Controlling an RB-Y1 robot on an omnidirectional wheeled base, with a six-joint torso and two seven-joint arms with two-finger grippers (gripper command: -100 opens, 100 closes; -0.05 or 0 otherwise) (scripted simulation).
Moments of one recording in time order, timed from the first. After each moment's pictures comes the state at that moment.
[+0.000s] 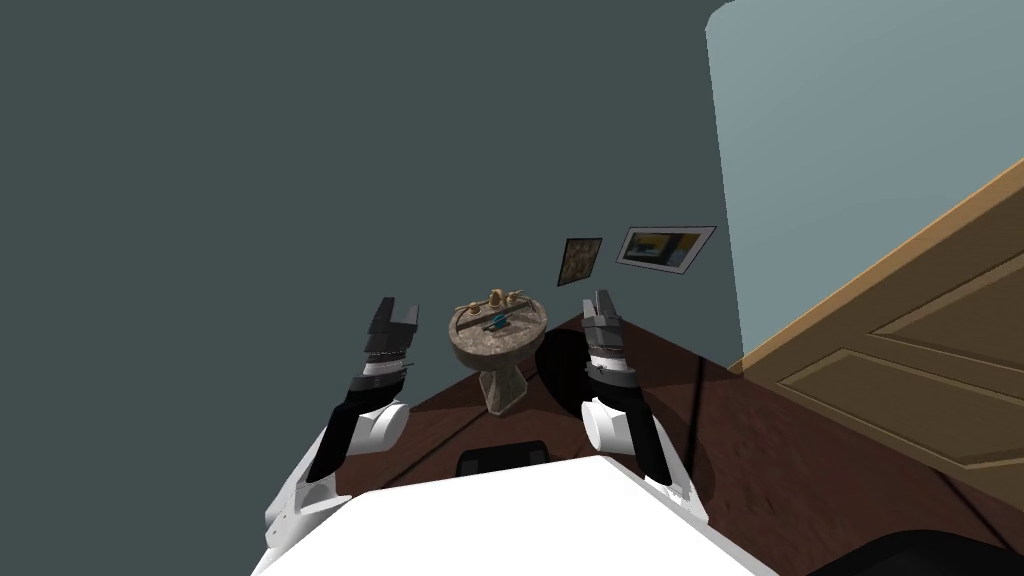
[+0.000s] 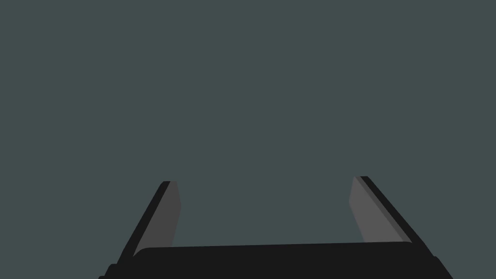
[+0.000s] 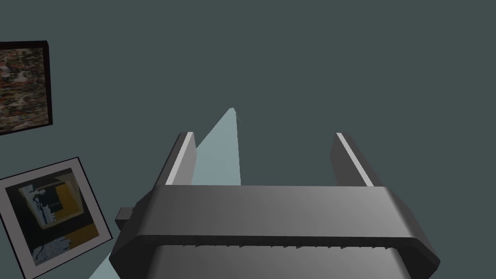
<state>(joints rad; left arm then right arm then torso) 0.28 0.21 0.01 -2.11 0.19 -0.49 -0.08 0.46 0.03 0.03 -2.39 0.08 -0.39 0.14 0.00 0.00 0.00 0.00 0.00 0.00</state>
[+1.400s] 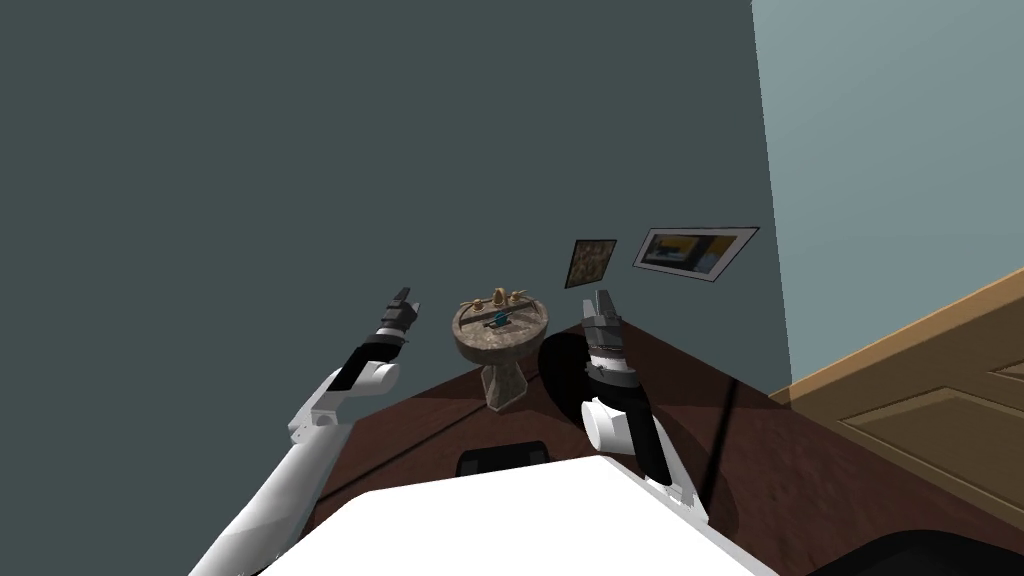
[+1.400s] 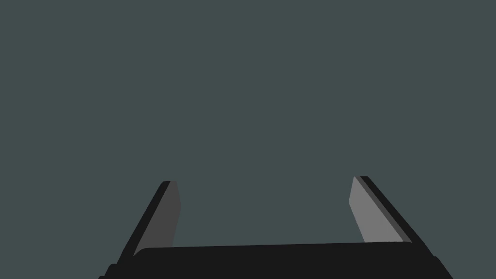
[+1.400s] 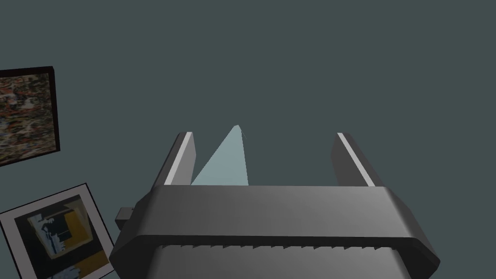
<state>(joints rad) -0.03 0.43 0.13 -1.78 0.29 -0.14 -0.04 0.46 0.03 0.03 -2.39 0.08 -0.39 0.14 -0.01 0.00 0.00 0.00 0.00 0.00</state>
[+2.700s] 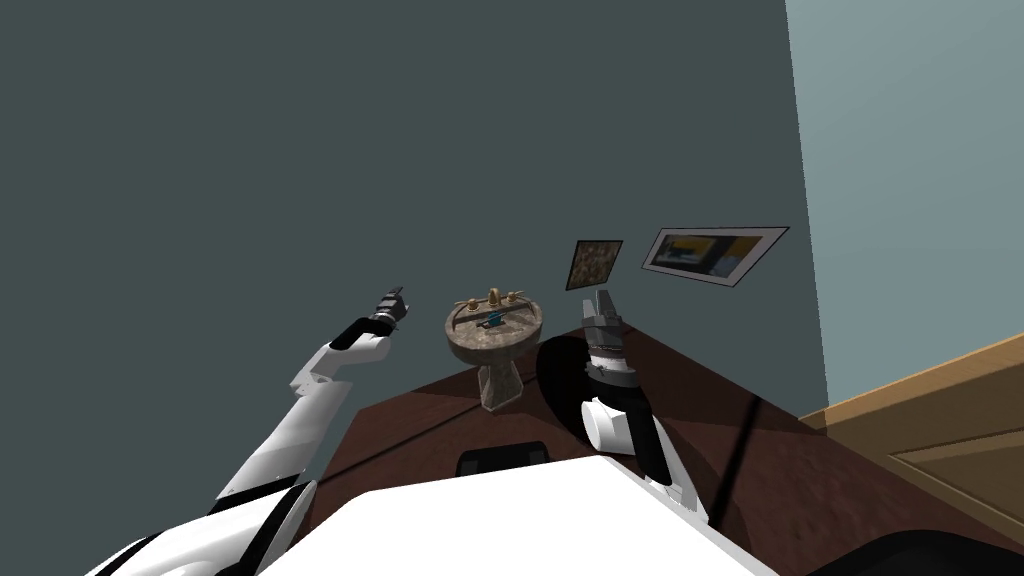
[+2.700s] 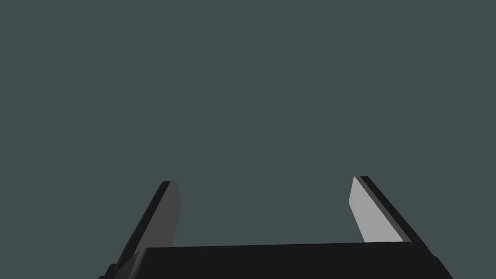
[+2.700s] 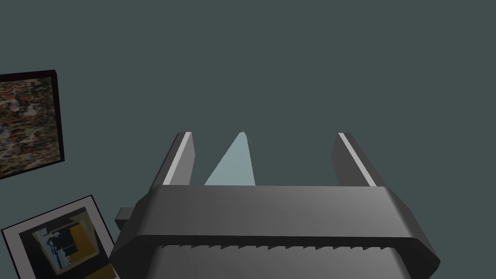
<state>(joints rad) -0.28 0.53 0.23 -1.50 0.32 0.22 0.03 0.46 0.03 0.03 -2.39 0.08 -0.39 0.14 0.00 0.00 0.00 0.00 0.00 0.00</state>
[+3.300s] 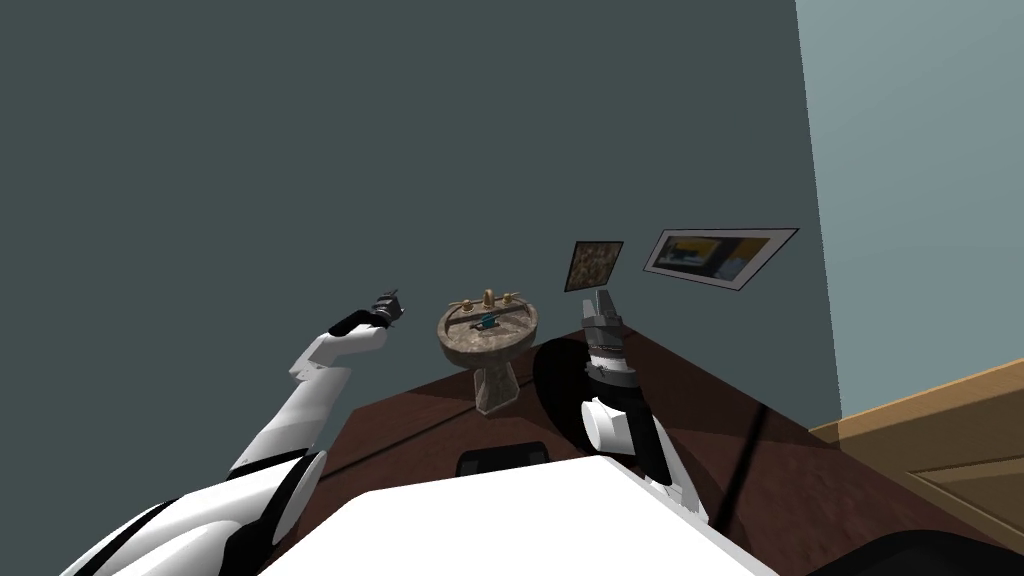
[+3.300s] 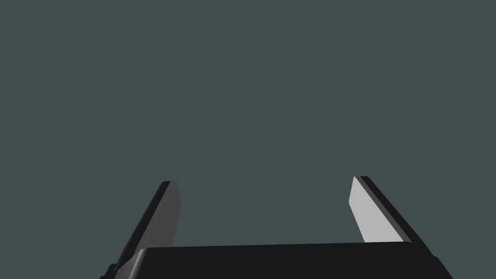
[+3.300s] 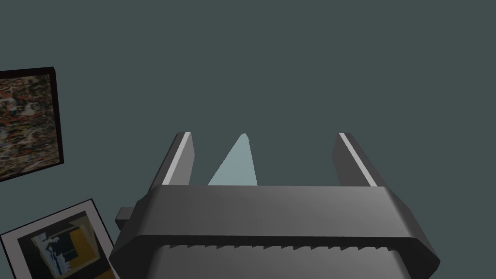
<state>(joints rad) -0.38 0.56 0.27 -1.38 0.32 0.39 0.06 0.46 0.03 0.03 -2.39 0.08 -0.39 0.14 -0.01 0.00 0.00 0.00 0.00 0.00</state>
